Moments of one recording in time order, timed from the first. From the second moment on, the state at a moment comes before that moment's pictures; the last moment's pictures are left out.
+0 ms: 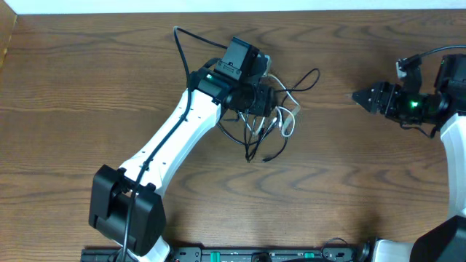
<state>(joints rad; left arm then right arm) -0.52 1.77 1.52 -0.80 0.30 -0.25 -0.27 1.50 1.25 -0.89 -0.69 0.06</state>
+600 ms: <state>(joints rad) -0.49 1.45 1.61 -0.94 0.15 -0.20 -0.07 1.50 1.25 -0.76 -0.65 0.16</state>
